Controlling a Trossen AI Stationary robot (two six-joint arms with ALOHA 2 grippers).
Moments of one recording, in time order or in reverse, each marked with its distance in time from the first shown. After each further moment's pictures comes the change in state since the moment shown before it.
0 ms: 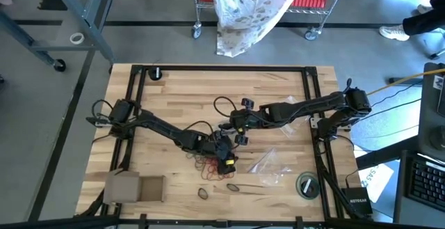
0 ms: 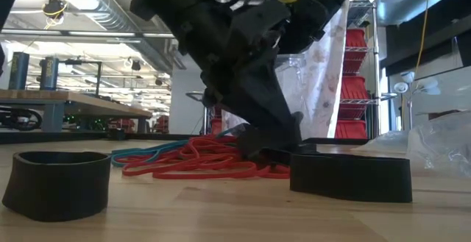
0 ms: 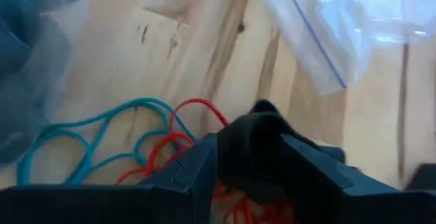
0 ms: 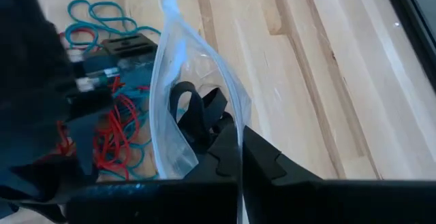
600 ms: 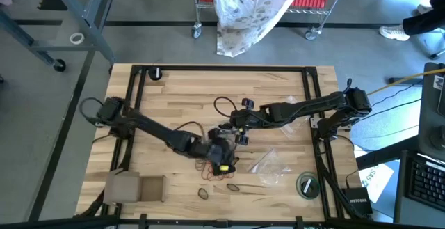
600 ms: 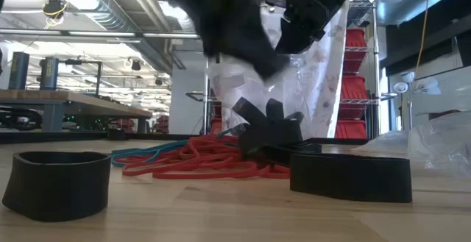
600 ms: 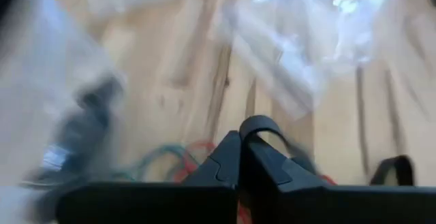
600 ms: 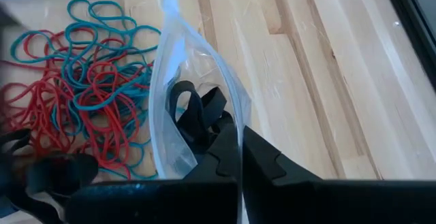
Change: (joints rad) left arm -0.085 -0.167 0.000 -0.042 -0.200 0.233; right arm 0.000 0.000 0.000 -0.004 0.000 0.000
